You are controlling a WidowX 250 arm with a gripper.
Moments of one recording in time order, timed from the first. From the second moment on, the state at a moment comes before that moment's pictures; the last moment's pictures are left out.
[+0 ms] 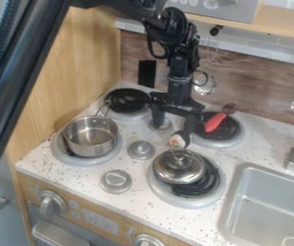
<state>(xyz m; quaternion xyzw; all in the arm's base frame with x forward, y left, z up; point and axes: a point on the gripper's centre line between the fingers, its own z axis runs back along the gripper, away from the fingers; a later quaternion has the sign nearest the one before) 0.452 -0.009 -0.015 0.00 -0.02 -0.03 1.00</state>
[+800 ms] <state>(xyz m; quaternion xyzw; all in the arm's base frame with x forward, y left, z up) 0.386 -0.065 -0.035 -0.04 -0.02 -0.05 1.00</state>
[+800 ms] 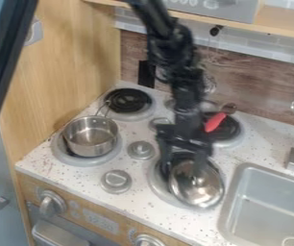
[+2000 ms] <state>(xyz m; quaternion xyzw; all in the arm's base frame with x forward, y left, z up) 0.384 -0.103 -0.004 0.00 -0.09 -0.10 0.99</state>
